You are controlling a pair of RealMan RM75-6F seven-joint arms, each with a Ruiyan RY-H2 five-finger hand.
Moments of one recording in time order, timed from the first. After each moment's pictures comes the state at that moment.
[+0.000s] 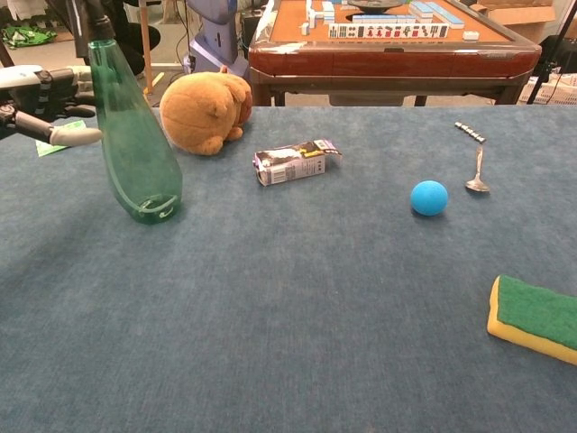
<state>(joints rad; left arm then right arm) -0.63 -1.32 -0.15 -1.31 1.41 0.96 -0.83 0.02 -1.01 0.03 -1.69 -1.55 1.51 0.00</state>
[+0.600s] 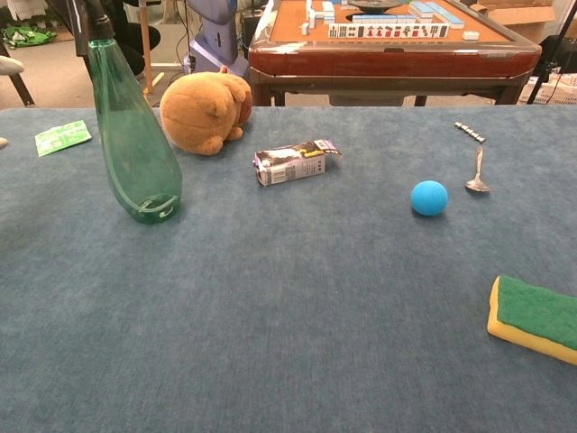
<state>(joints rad) -0.46 -1.19 -0.13 -1.53 1.25 1.18 -0.21 0.03 -1.01 0.02 -1.68 -1.54 1.48 0.01</state>
